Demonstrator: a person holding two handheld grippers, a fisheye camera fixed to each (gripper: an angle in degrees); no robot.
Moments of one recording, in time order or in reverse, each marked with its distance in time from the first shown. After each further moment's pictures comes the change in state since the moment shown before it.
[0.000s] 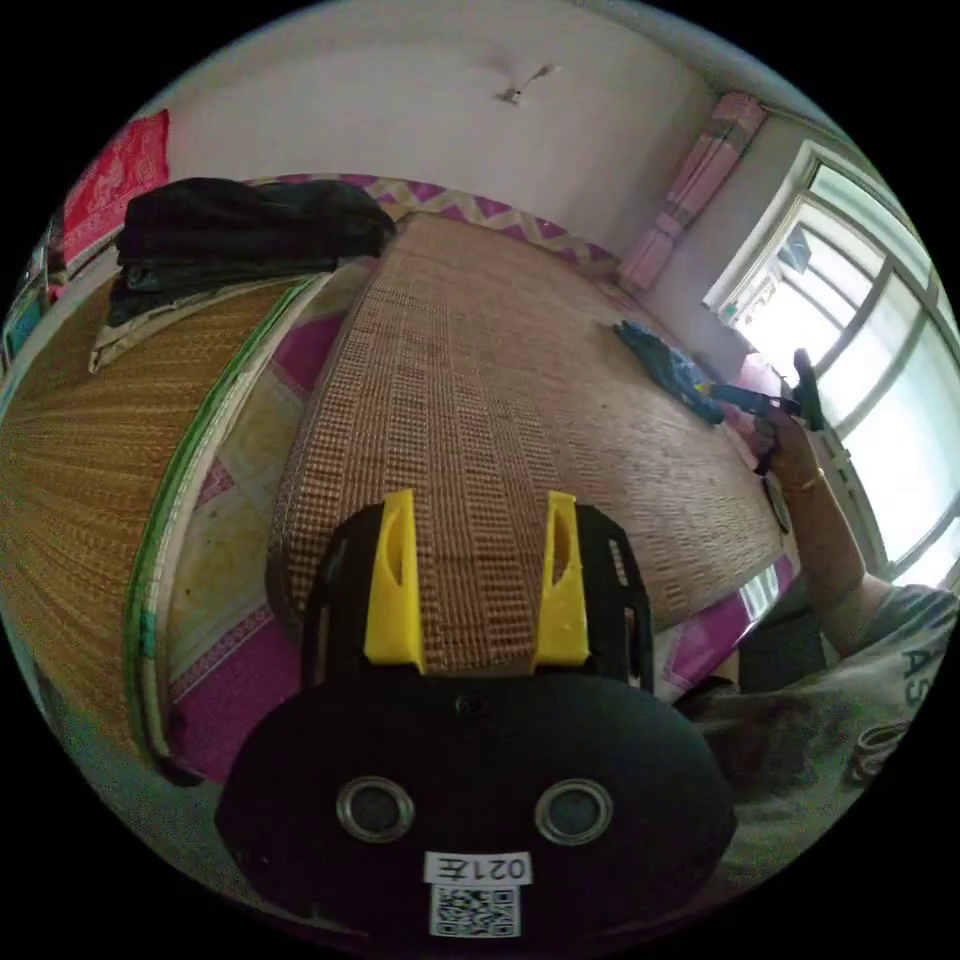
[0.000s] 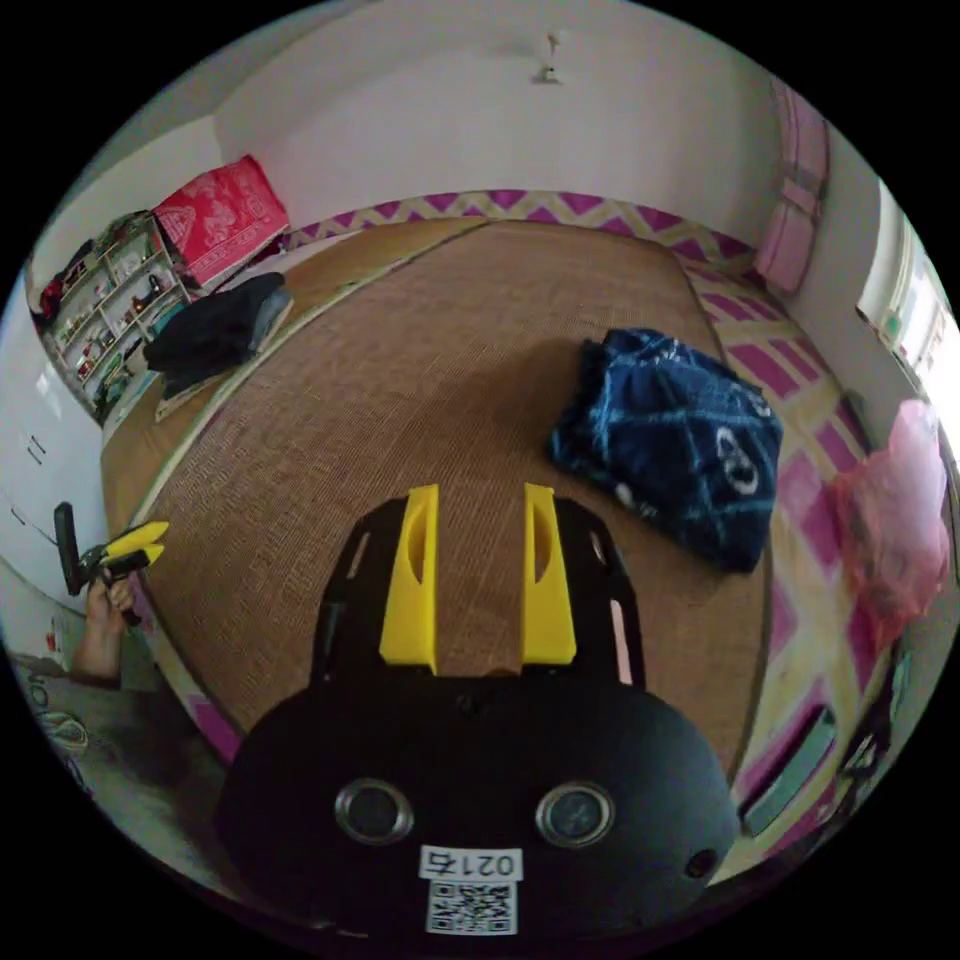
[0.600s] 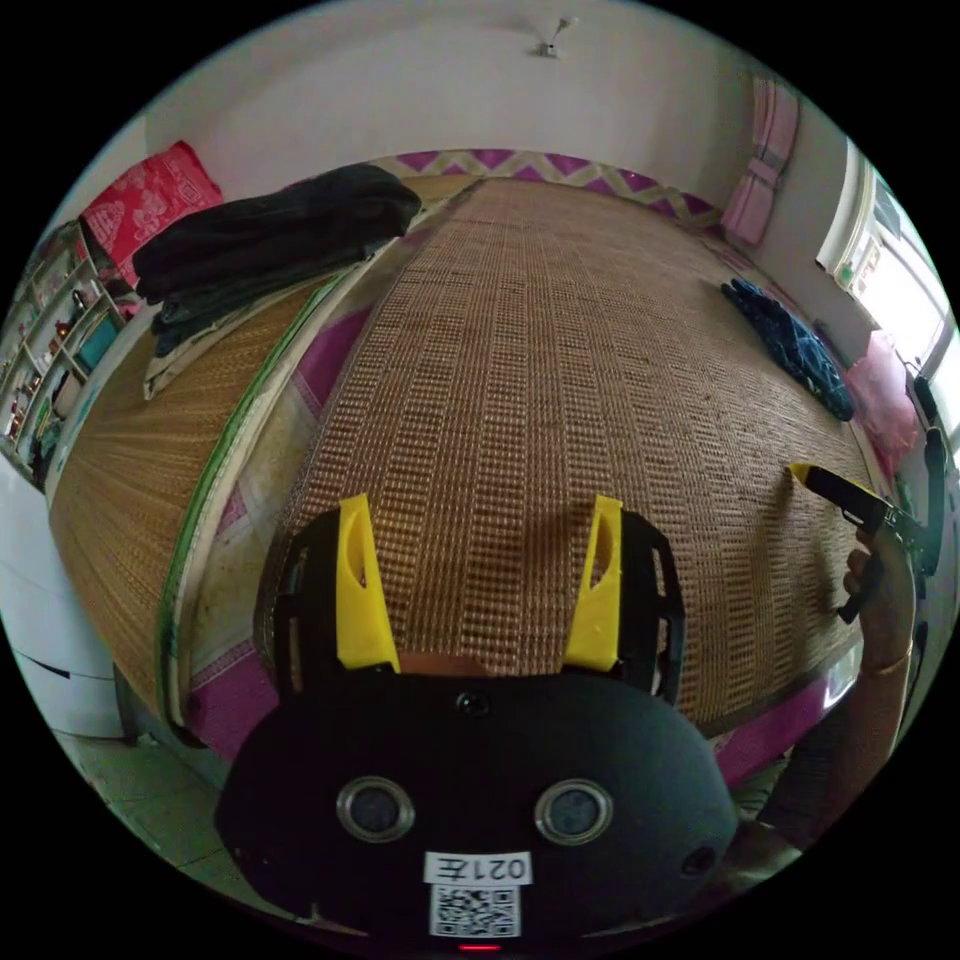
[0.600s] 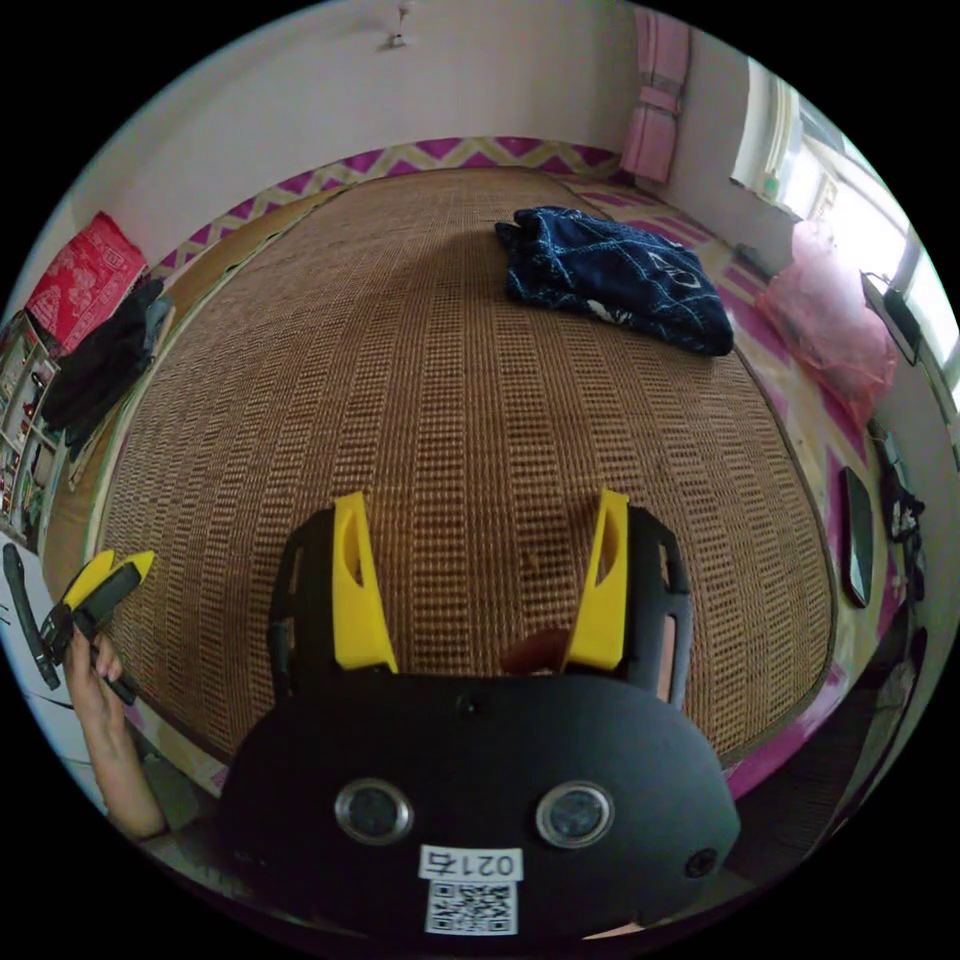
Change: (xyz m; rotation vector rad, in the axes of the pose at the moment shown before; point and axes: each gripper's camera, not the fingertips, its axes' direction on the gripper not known) left arm 0.088 -0.032 0.071 -0.100 -0.355 -0.039; right arm -0.079 0.099 0.027 -0.089 0.225 0.344
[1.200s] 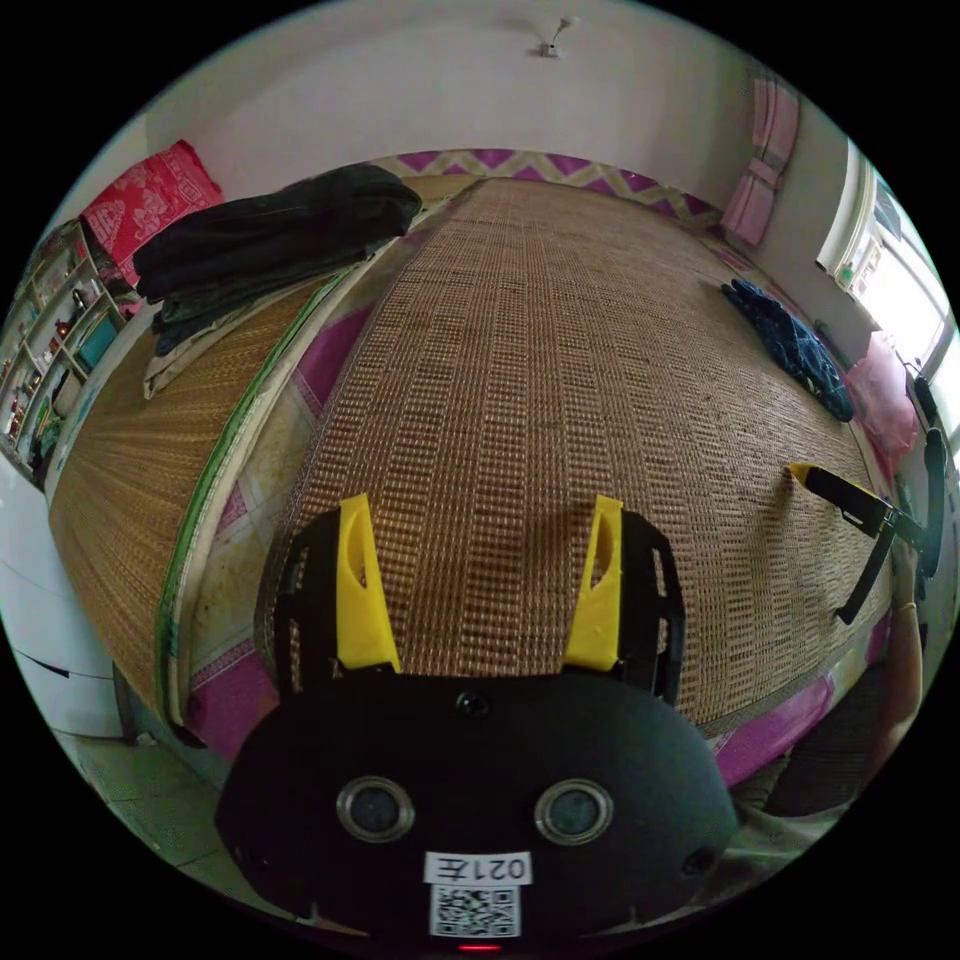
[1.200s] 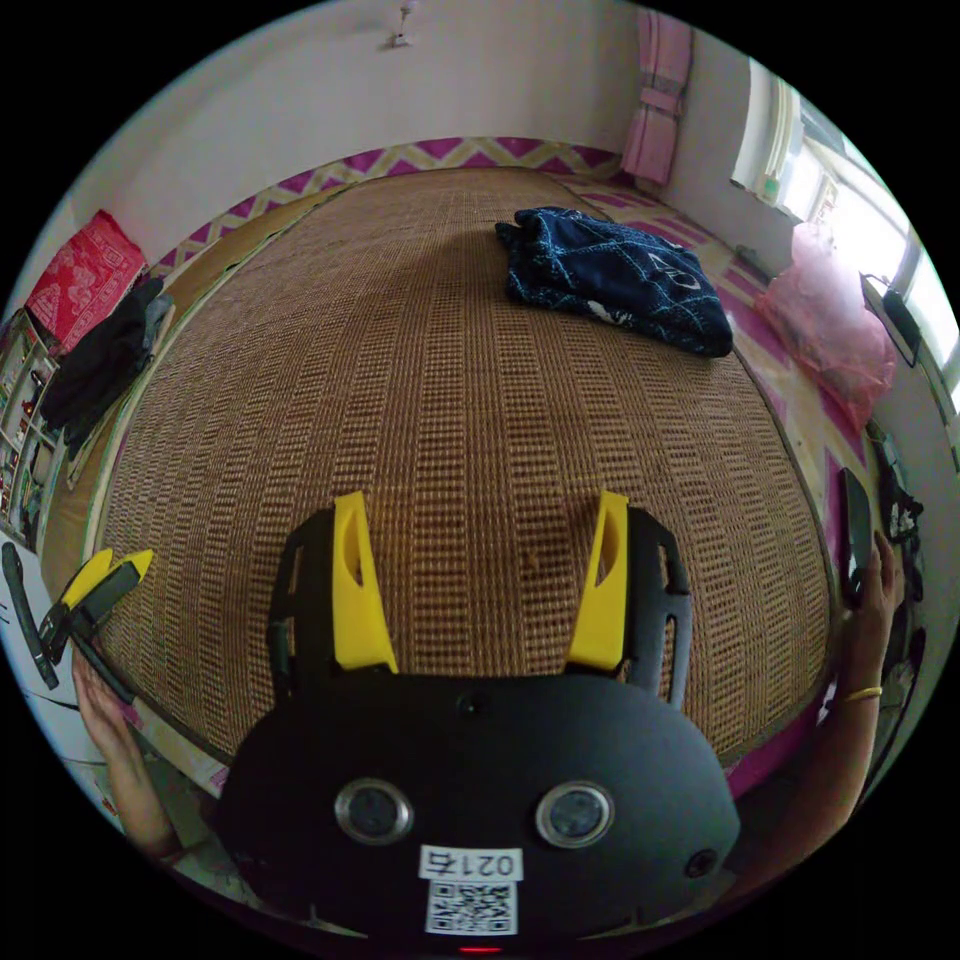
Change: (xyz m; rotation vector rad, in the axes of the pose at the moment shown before) left arm 0.023 0.003 0.008 -0.001 -0.001 -0.002; right arm -0.007 0.021 -0.006 0.000 0.007 -0.004
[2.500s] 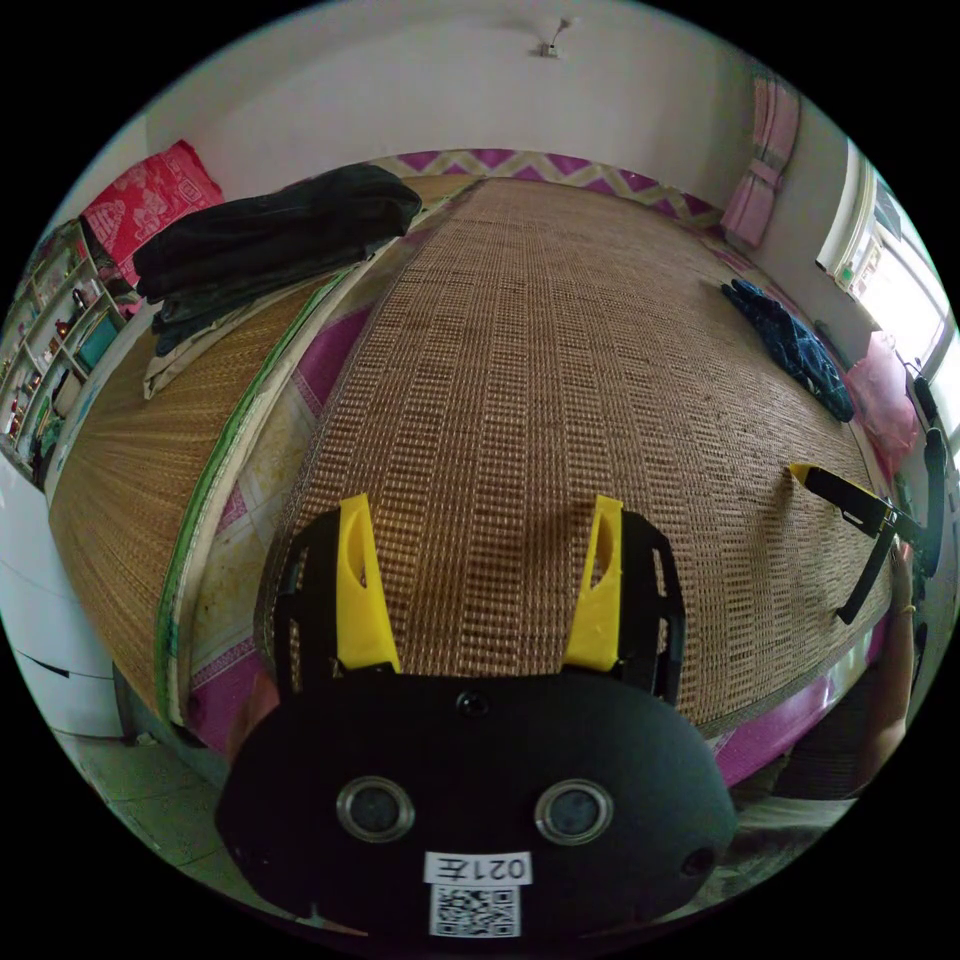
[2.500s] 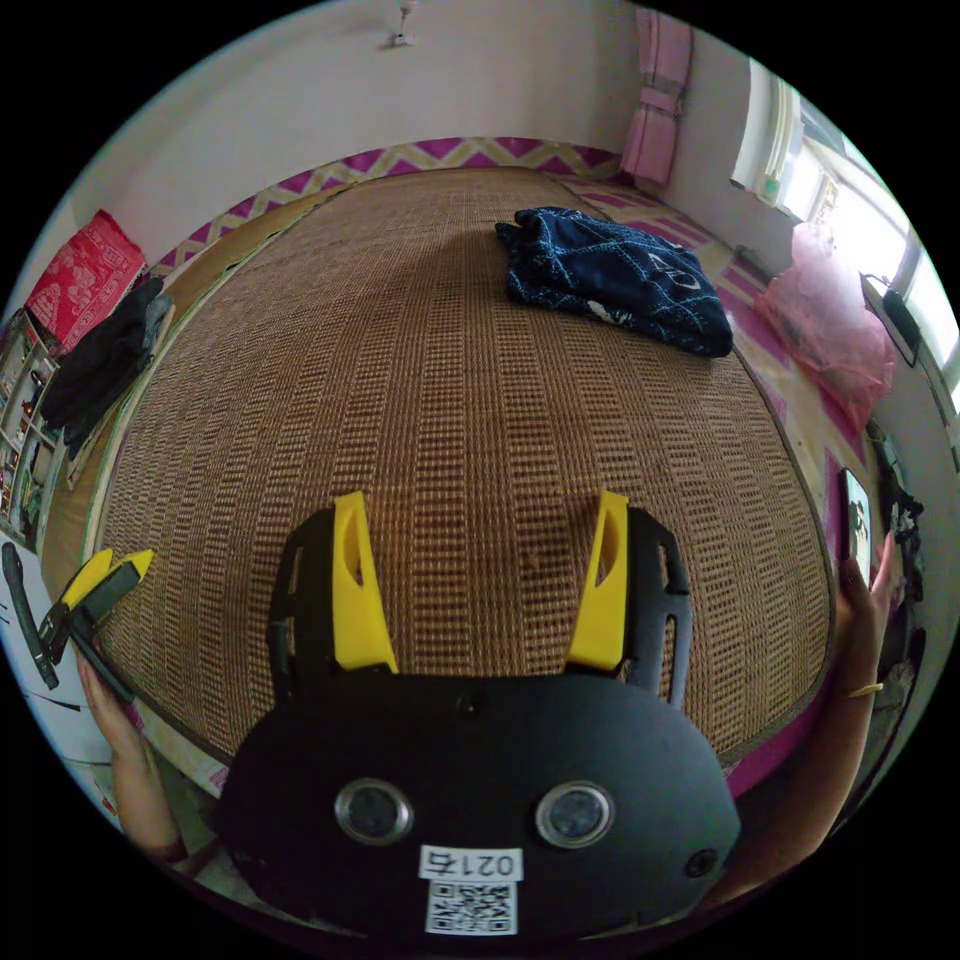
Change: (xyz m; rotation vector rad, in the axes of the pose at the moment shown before) left arm 0.001 -0.006 0.009 0.001 -0.005 0.002; right arm -0.002 0.019 0.004 0.002 0.002 0.000
